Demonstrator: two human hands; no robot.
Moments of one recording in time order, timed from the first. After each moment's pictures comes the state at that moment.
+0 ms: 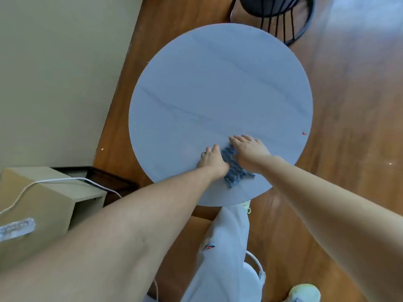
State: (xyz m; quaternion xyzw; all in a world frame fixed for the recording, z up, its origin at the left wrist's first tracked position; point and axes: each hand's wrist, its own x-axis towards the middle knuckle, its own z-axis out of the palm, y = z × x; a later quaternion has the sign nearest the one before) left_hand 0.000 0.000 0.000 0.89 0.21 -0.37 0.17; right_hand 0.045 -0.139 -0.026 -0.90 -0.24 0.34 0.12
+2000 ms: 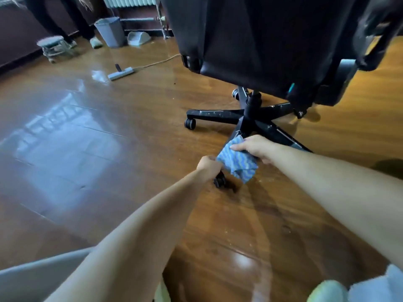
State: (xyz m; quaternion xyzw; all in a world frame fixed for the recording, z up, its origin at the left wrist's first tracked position) left_hand -0.396 -0.661 -0.333 0.75 -0.40 -0.45 0.27; right_hand -0.563 -0.730 -0.294 -0.51 0.60 -0.17 0.59
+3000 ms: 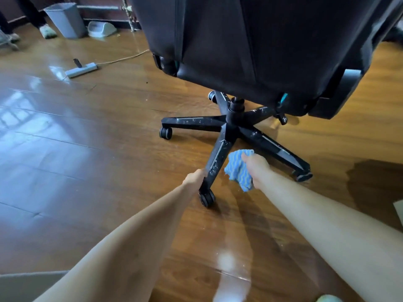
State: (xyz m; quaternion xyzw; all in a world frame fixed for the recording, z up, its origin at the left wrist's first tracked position) left_hand -0.385 -0.725 -0.402 0.74 -0.27 -0.57 0.23; right_hand -0.574 -0.747 -0.354 -0.29 0.71 -0.36 0.54
